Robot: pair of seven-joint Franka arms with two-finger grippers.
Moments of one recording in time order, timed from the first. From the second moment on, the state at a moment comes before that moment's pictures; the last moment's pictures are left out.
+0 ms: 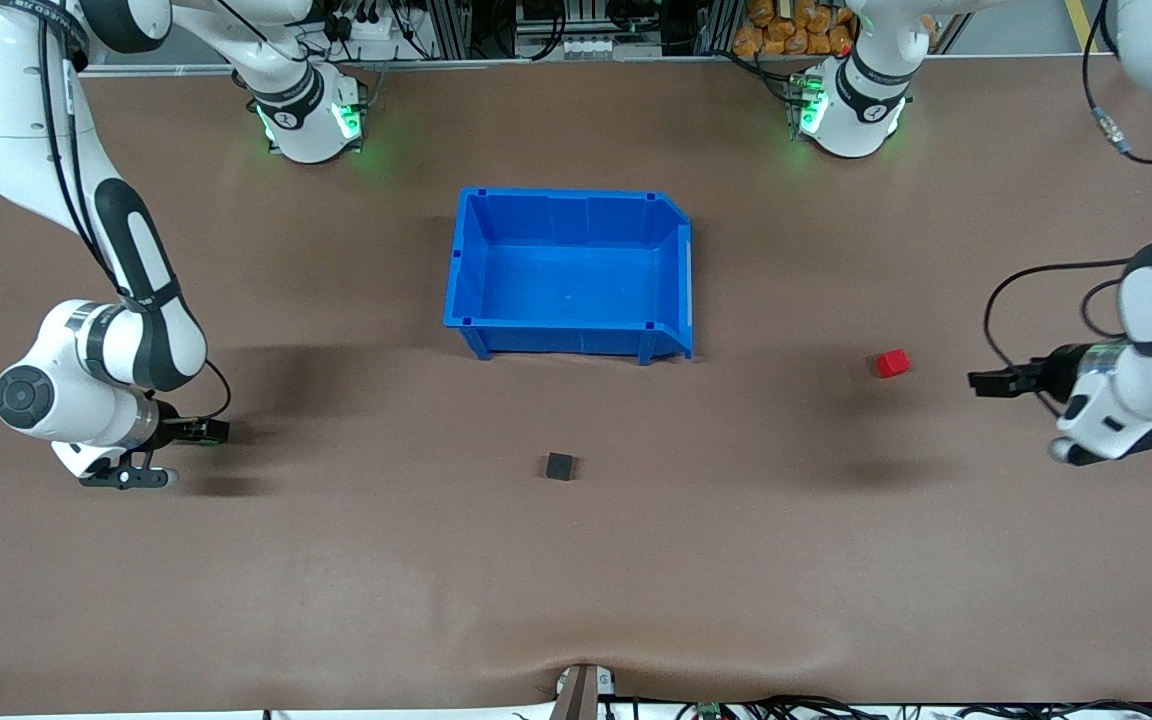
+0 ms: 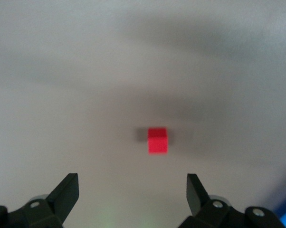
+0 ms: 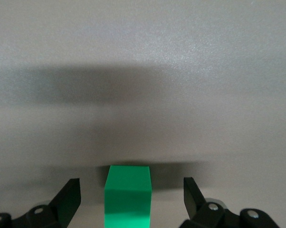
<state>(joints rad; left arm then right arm) 0.05 0.46 0.03 -1.63 -0.02 1.79 -0.11 -0.05 0.63 -0.12 -1.80 0.02 2.34 -0.15</state>
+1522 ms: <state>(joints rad) 0.03 0.55 -0.02 -1.94 -0.05 2.12 -0.21 -0.01 0.61 -0.05 -1.60 0.02 2.23 -1.18</state>
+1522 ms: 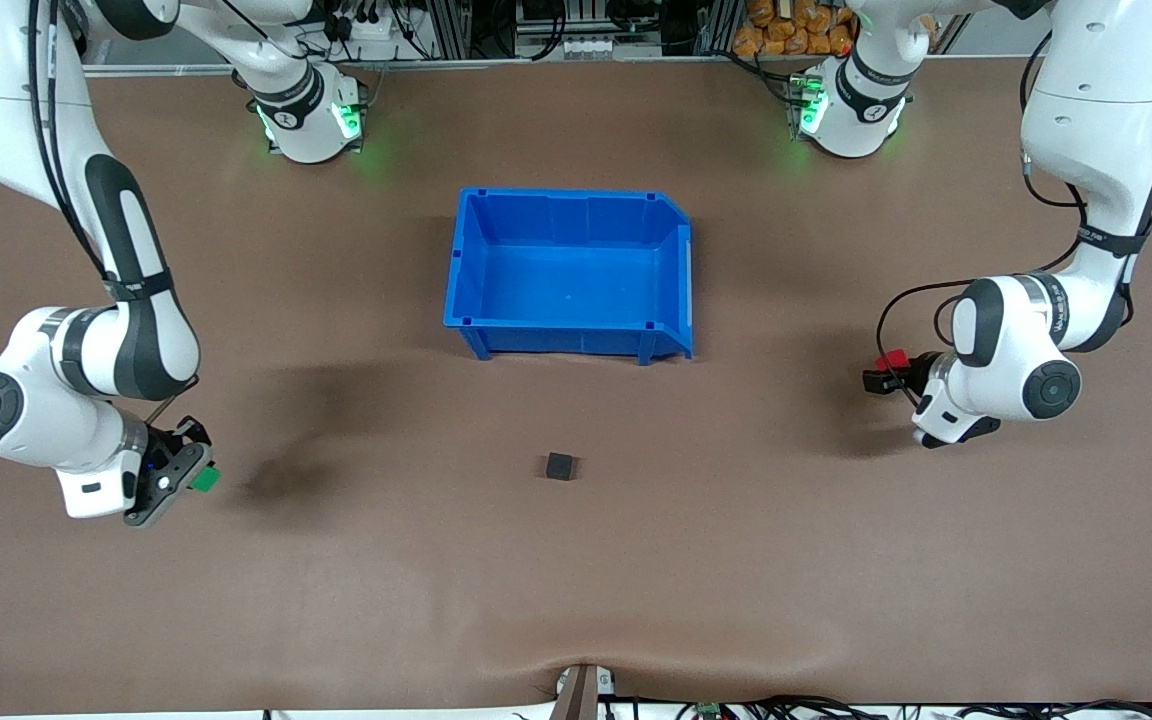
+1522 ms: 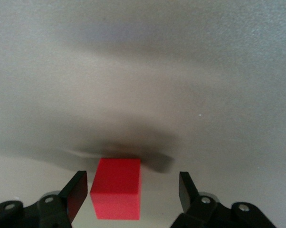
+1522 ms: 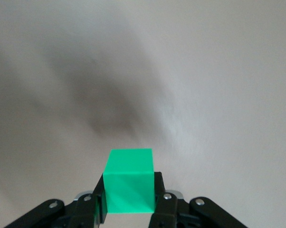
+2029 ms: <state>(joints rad) 0.05 0.54 -0.02 -1.95 -0.05 2.10 -0.21 0.09 0.61 -0.04 -1.51 0.02 2.22 -1.58</state>
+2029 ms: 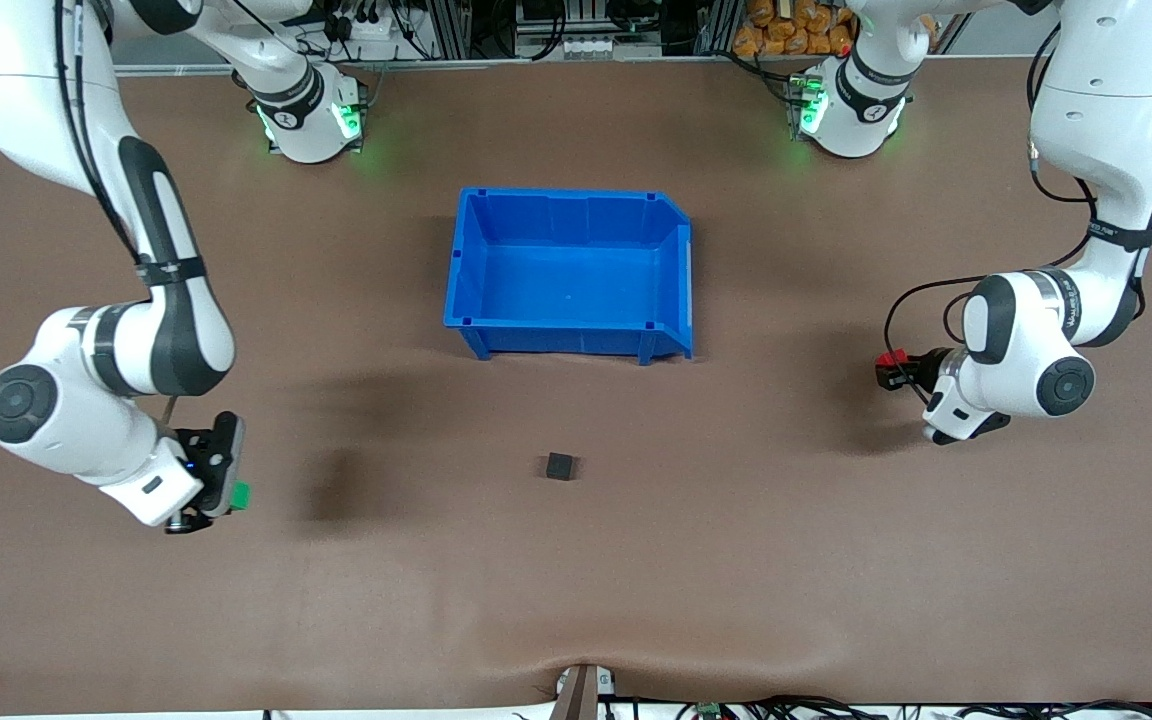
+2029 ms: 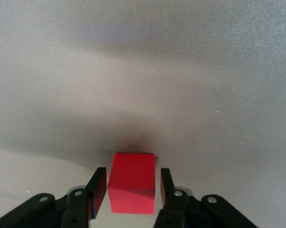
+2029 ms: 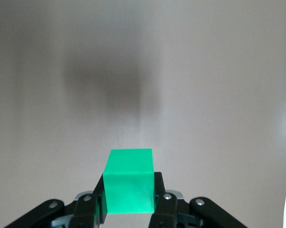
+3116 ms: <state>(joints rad) -0.05 0.57 -0.04 -1.71 -0.12 2.07 -0.75 0.23 0.63 -0.04 -1.34 0.02 2.16 -1.85</state>
